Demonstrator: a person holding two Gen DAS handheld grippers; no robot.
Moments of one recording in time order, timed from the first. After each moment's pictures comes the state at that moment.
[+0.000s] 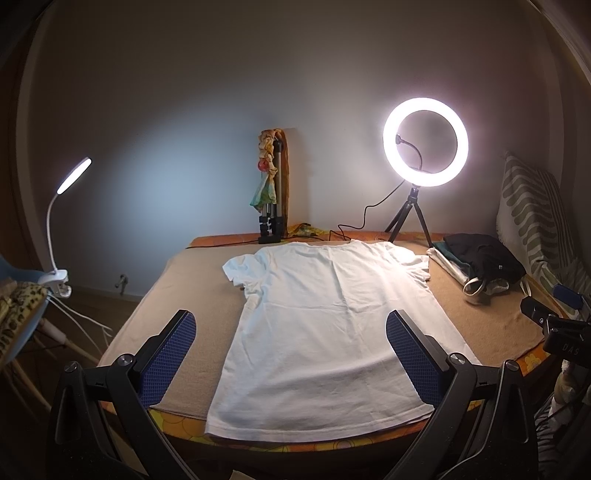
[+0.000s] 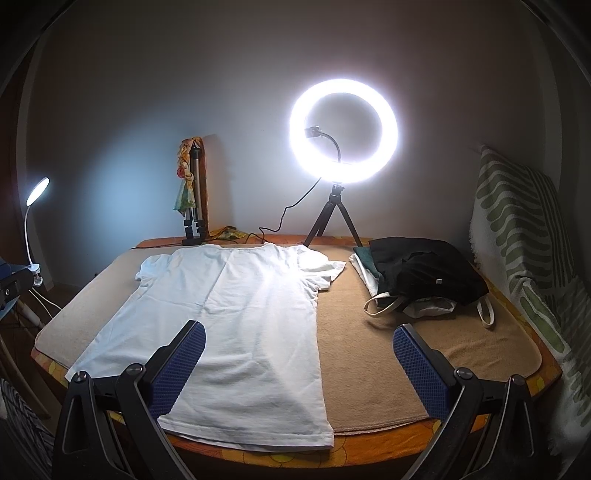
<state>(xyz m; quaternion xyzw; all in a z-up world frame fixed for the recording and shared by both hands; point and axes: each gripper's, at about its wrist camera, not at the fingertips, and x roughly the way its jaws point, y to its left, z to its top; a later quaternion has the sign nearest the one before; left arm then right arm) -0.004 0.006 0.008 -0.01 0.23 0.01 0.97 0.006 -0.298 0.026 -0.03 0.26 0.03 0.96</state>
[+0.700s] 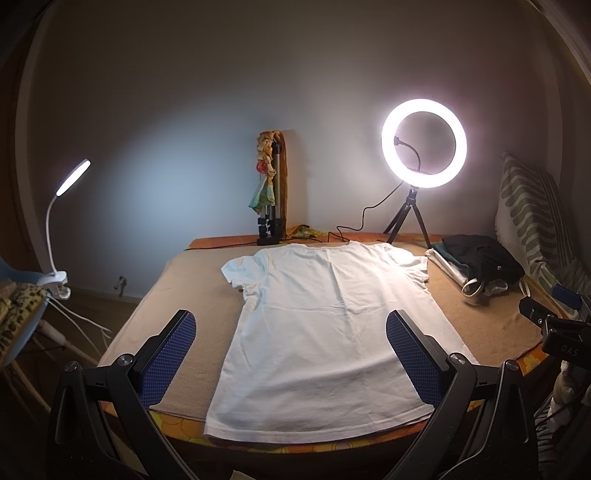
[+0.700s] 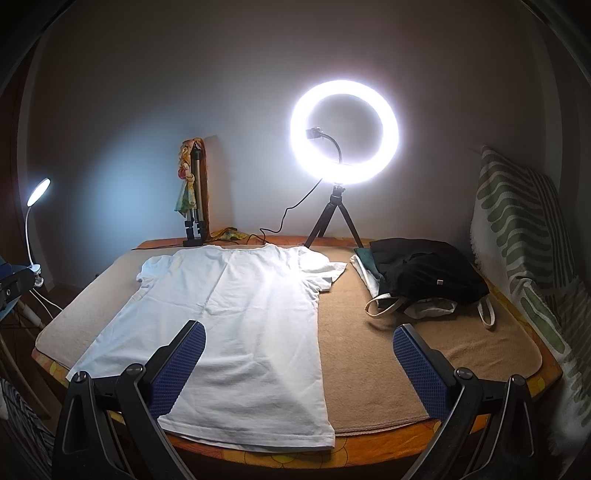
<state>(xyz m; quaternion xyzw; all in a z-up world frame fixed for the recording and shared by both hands) -0.003 0.003 0.009 -0.01 0.23 0.01 0.97 0.006 -0.297 0.025 -0.03 0.26 0.03 0.96</state>
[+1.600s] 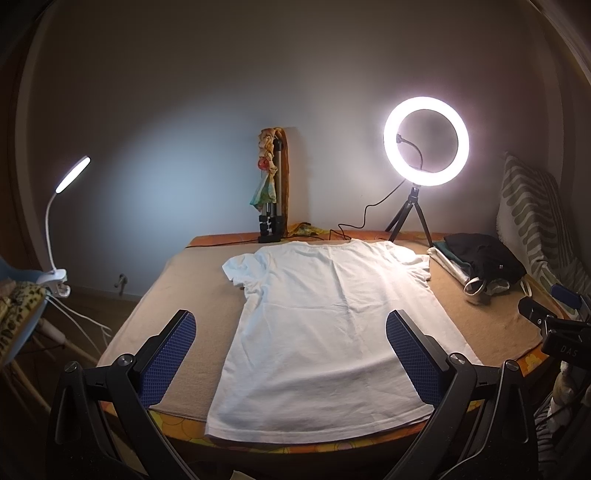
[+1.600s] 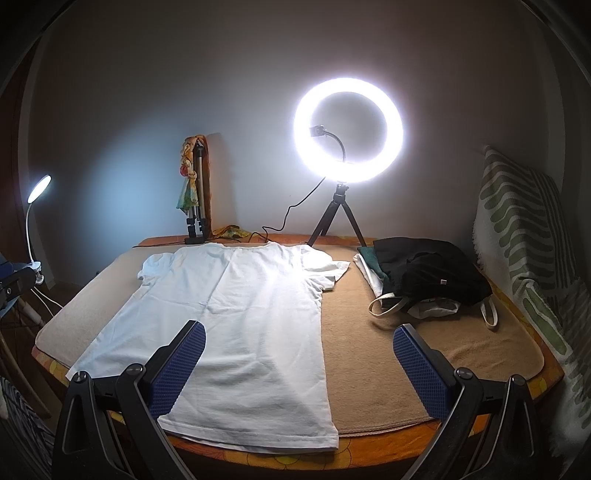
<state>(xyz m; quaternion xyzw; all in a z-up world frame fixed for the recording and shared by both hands) 0.000 0.006 0.007 -0.01 0.23 0.01 0.97 0.009 -0.290 0.022 -0.04 0.26 0.03 0.96</state>
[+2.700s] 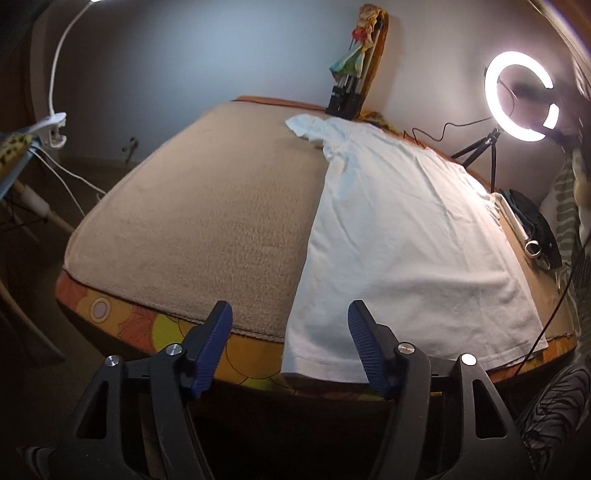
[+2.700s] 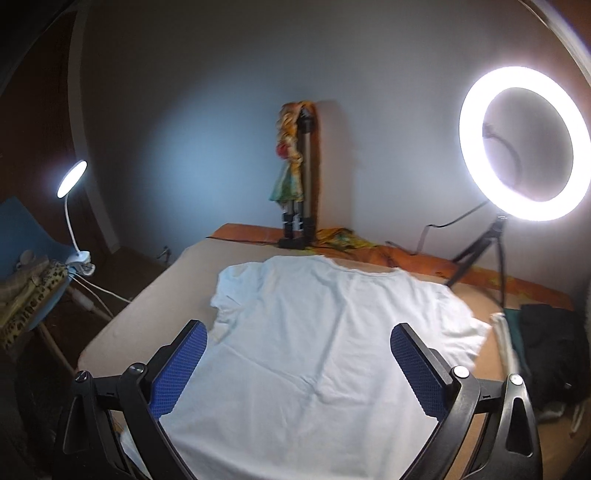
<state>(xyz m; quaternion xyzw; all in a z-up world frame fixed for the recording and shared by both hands) 0.036 0.126 -0.142 -0.13 0.42 0.04 0.90 0.218 -0.130 0.040 -0.06 0.35 0.23 0.91</state>
